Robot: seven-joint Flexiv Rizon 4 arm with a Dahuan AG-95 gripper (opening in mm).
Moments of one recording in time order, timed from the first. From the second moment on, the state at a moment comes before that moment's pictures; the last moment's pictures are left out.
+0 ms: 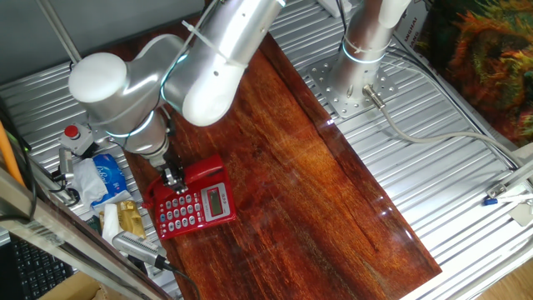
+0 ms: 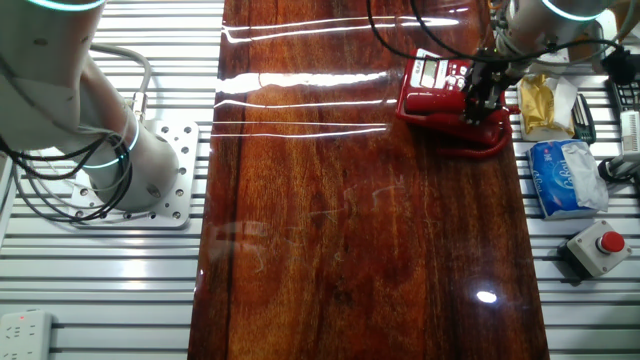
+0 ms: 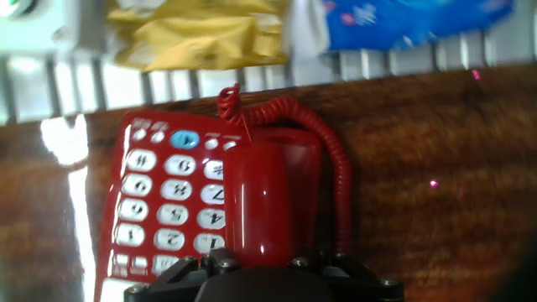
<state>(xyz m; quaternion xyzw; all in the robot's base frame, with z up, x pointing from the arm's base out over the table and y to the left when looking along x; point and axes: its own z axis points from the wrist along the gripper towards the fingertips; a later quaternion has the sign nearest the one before) 0.627 0.105 0.077 -0.10 -0.99 -0.02 0.07</state>
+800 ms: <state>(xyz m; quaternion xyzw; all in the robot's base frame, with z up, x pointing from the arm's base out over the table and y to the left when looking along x) 0.628 0.104 0.074 -0.13 -0.99 0.00 0.07</state>
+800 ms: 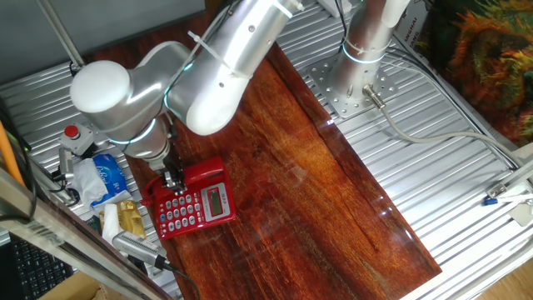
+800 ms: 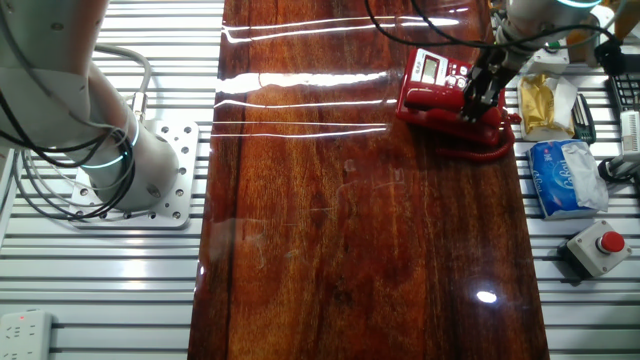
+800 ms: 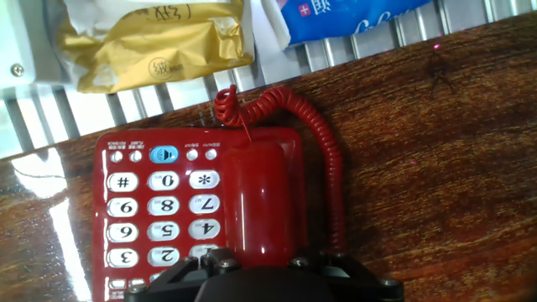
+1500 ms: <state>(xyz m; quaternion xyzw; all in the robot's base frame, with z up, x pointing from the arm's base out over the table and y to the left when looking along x) 0.630 0.106 0.071 -0.13 -0.99 0.00 0.07</state>
